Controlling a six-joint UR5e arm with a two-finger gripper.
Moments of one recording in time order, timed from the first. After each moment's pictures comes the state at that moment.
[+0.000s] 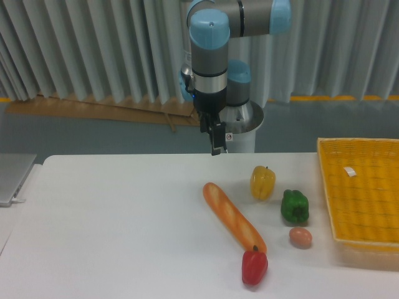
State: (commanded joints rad) arm 2.27 -1.59 -1.55 -1.41 1.68 1.41
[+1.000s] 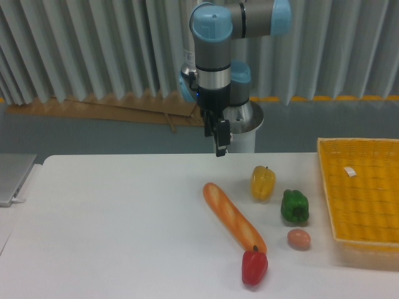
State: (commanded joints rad) arm 2.30 -1.56 -1.60 -1.42 1.52 1.39
